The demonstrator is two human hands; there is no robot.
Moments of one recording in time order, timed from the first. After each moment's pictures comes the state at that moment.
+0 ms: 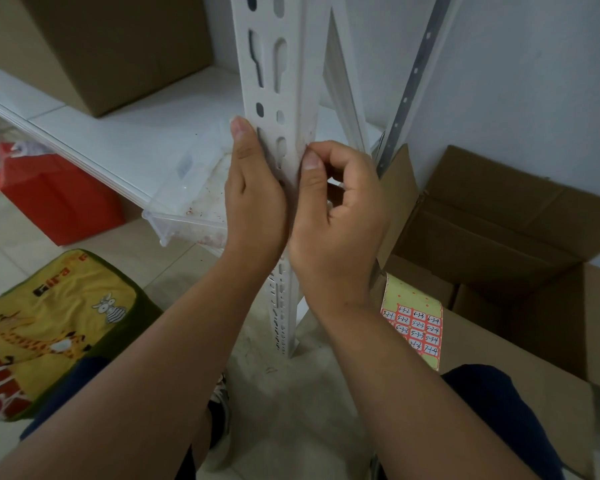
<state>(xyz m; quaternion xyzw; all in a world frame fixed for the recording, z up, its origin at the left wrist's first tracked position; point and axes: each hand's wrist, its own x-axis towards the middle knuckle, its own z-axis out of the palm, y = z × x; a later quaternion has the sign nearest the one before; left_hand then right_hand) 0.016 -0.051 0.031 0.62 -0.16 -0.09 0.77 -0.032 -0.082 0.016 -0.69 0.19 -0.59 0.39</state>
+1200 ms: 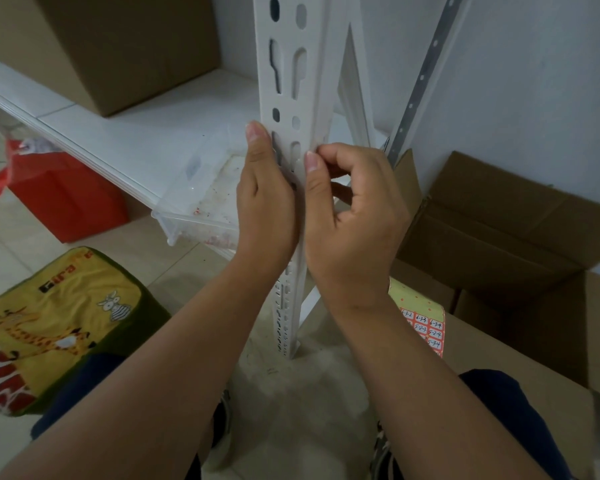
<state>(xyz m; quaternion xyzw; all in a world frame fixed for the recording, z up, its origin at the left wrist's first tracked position) 0.015 -0.048 0.033 0.60 -0.16 -0.09 0.78 -0.036 -0.087 0.020 -0.73 0.13 -0.60 0.28</state>
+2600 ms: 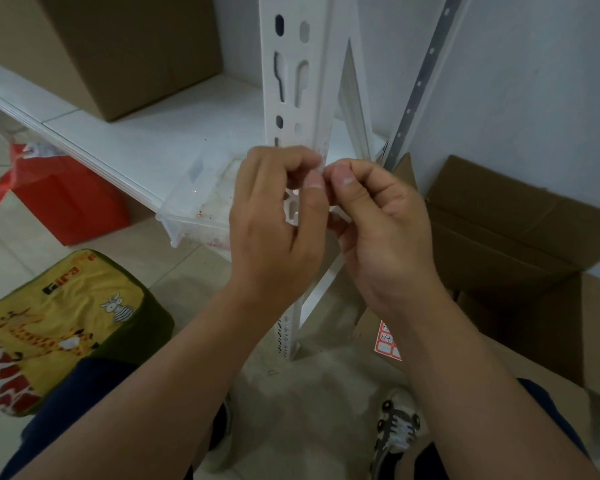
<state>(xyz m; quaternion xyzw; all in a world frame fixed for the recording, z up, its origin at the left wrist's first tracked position) 0.002 -0.027 0.021 0.65 -0.40 0.27 0.59 -0.070 -0.100 0.043 -0.60 0.09 -0.31 0.73</state>
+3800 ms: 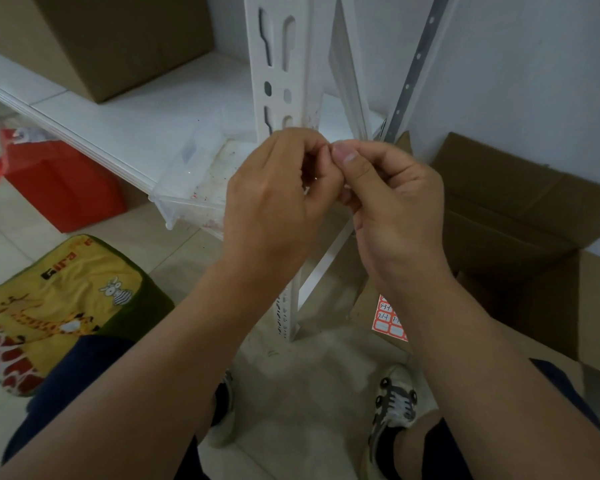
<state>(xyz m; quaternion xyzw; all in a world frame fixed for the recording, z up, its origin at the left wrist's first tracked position) 0.001 -0.029 0.022 0.69 -0.42 0.30 0.50 -0.079 -0.108 0.036 -0.61 0.10 -0.39 0.68</state>
